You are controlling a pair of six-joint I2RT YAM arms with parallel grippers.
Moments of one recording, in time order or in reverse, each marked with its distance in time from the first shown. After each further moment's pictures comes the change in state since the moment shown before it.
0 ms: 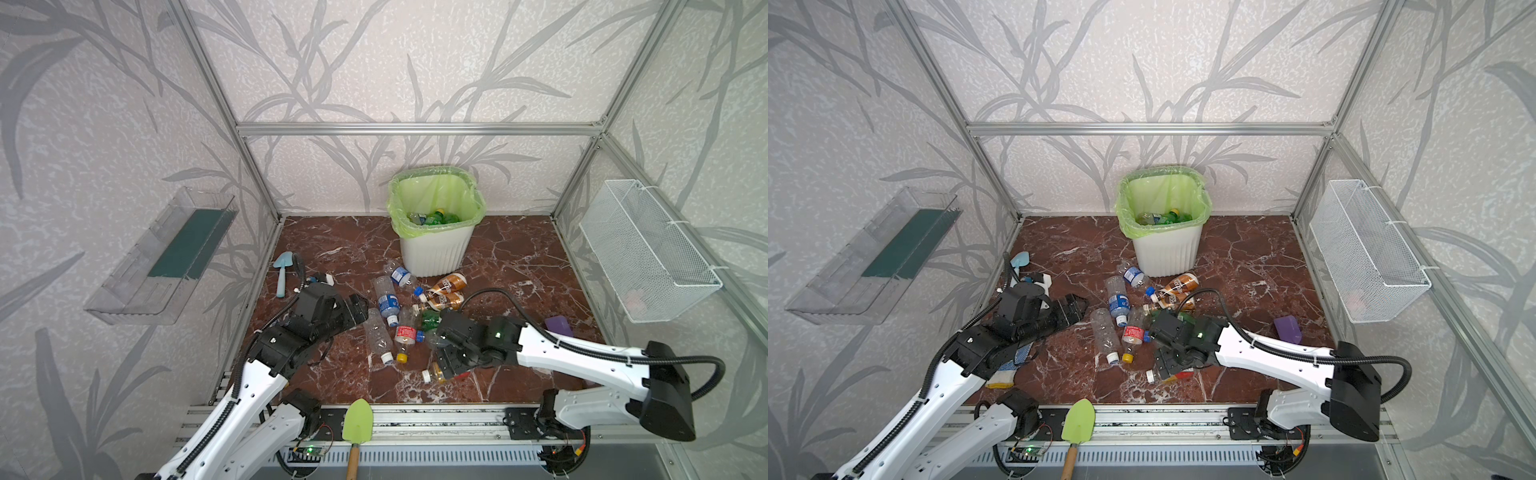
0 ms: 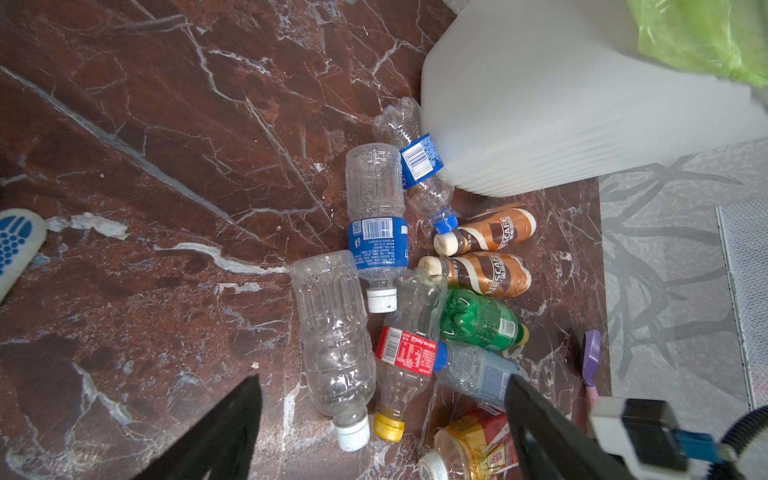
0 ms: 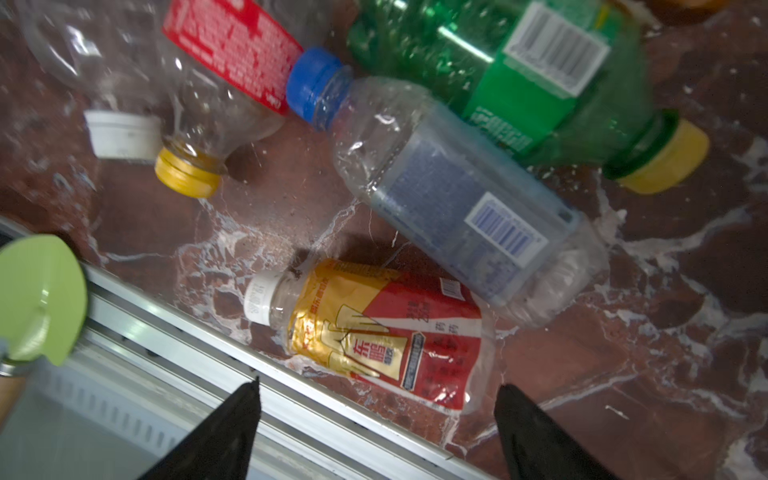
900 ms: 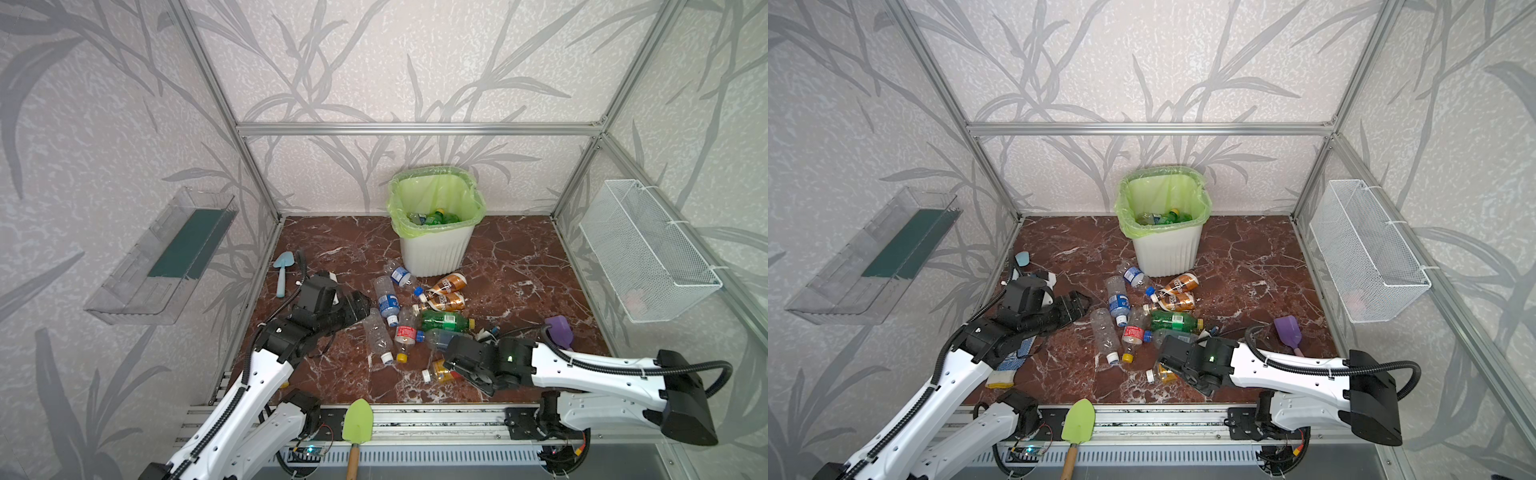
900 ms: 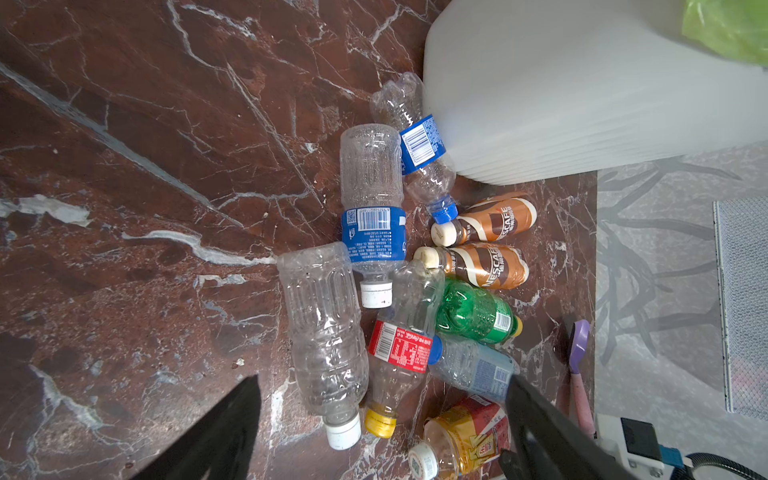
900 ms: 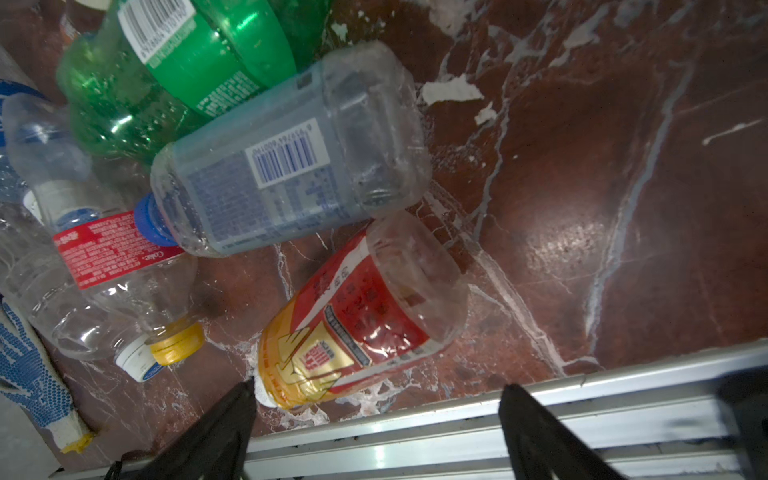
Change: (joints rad) left arm 0.072 0.057 -0.010 0.026 0.135 0.016; right arm 0.120 -0.027 -0.164 0.084 0.120 0.948
